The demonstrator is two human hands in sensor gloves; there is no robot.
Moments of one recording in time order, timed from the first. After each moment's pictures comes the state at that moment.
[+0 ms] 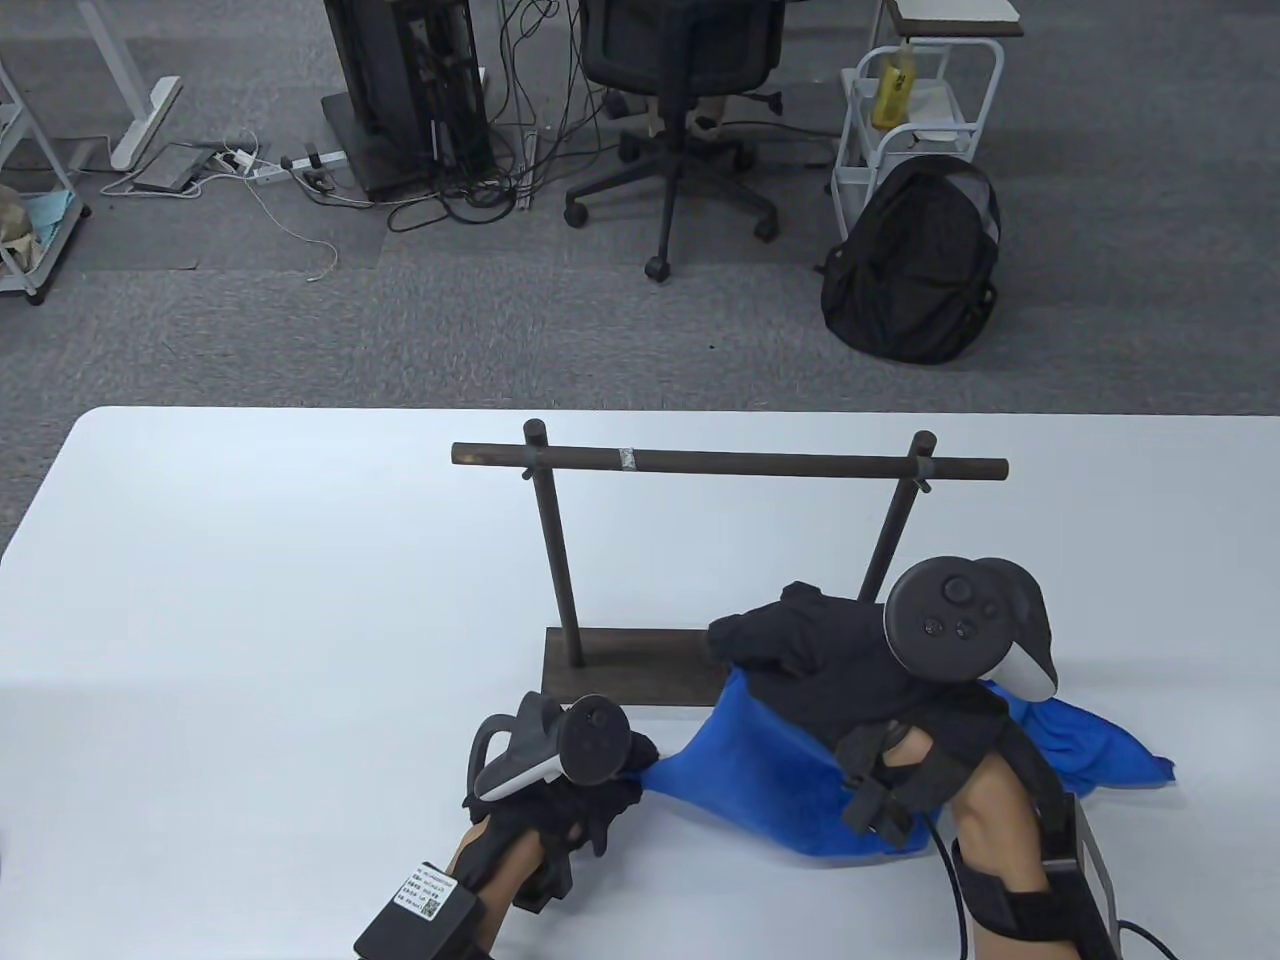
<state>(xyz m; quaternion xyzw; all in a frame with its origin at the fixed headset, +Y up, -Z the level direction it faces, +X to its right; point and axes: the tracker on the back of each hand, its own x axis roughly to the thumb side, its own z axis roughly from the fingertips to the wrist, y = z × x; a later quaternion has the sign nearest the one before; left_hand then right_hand) -0.101 -0.750 -0.303 -0.14 -0.21 0.11 0.96 0.143 -0.523 -0.289 0.33 0.02 0.87 0.37</state>
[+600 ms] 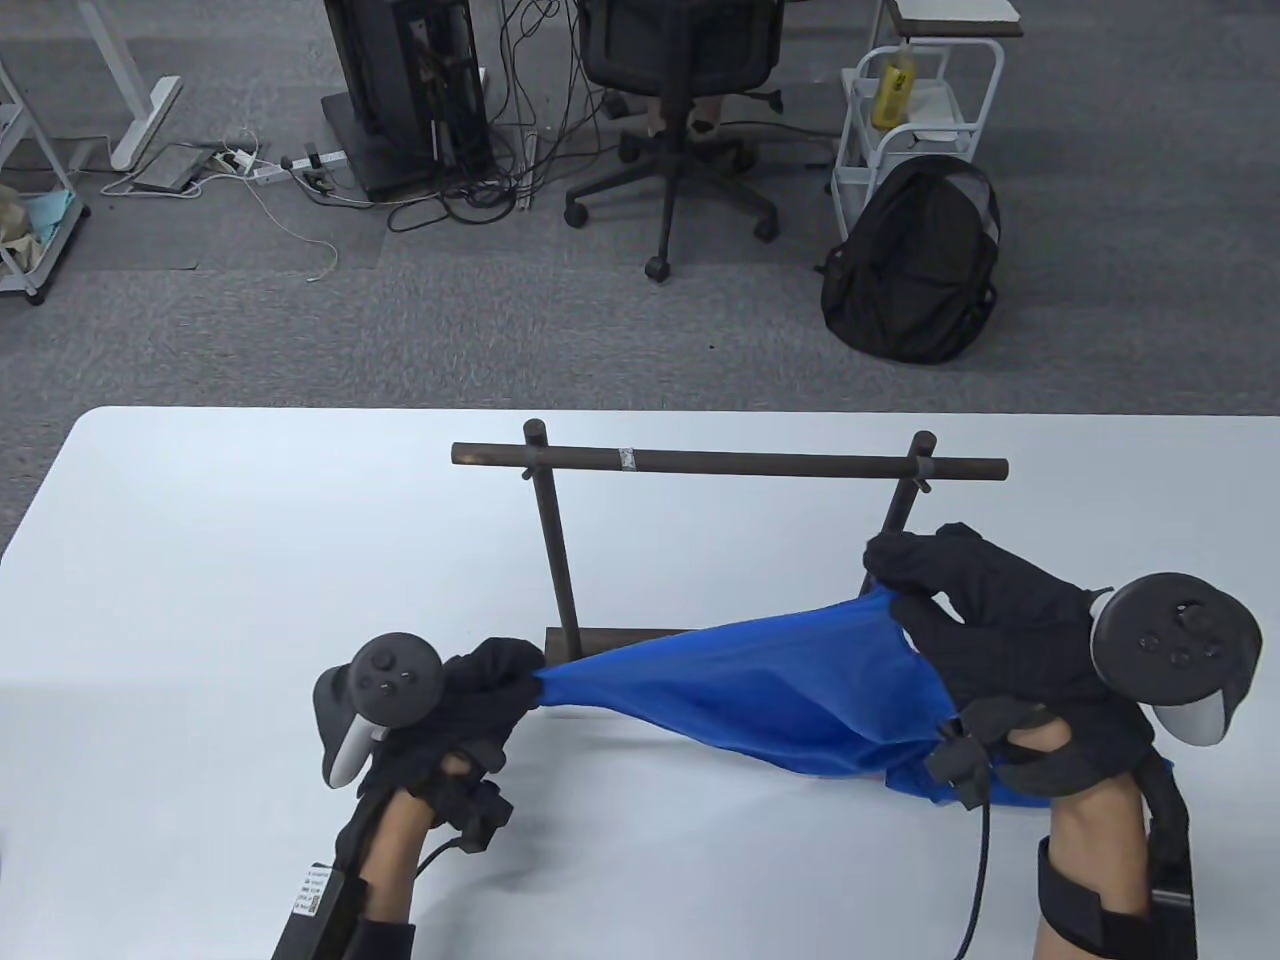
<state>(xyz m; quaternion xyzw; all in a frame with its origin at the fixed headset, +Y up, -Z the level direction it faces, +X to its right) -0.221 -0.696 -0.317 0.00 -0.09 0.41 0.91 0.233 -0.488 -0.272 0.21 -0.18 0.87 0.41</state>
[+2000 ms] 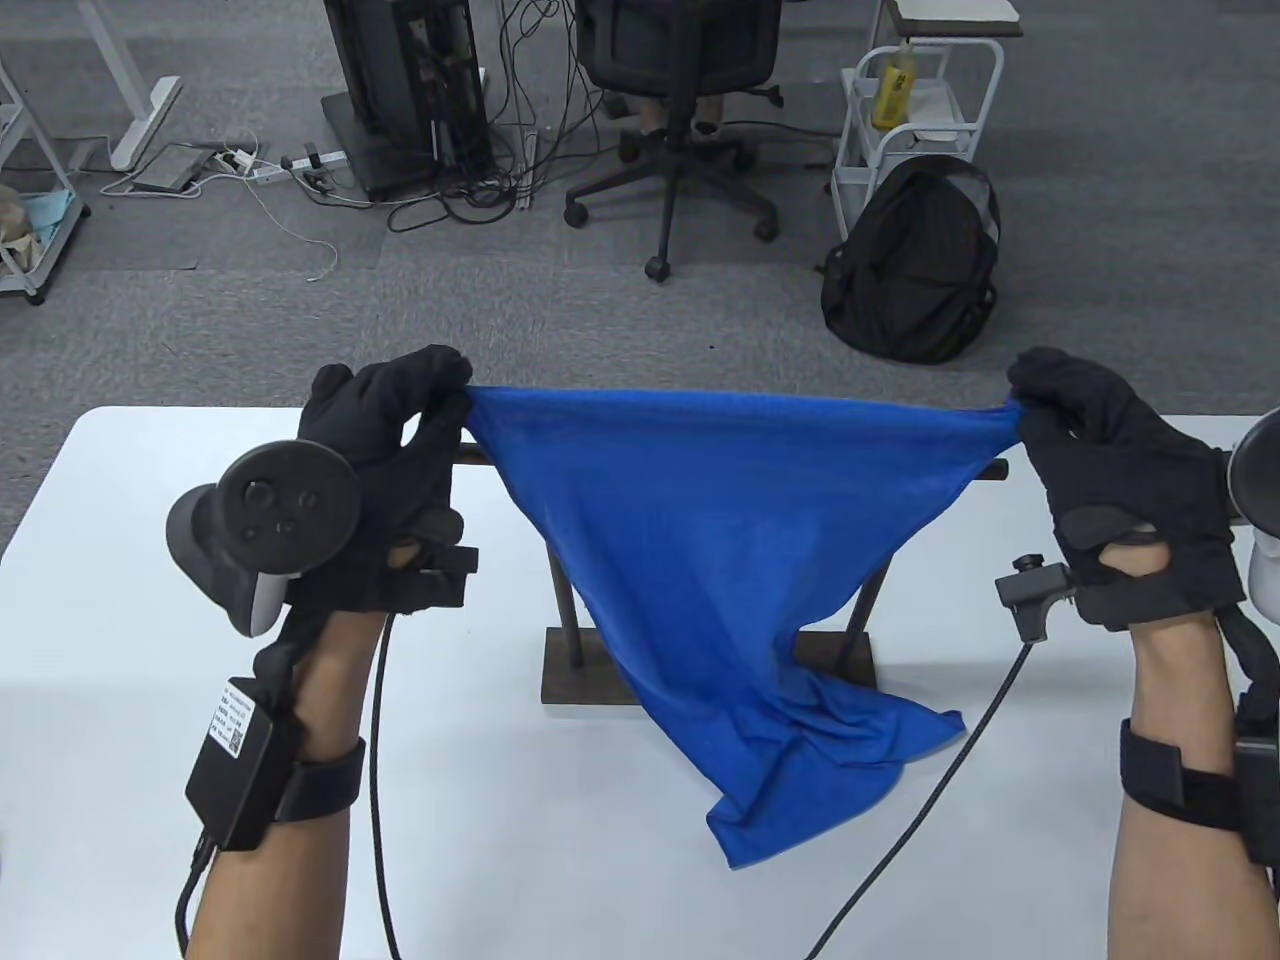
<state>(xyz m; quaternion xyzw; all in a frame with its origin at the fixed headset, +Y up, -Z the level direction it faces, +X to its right) -0.222 -0.447 -0.339 0.31 -0.06 0.31 0.90 0.290 -0.438 -0.342 0.06 -0.20 0.86 0.47</state>
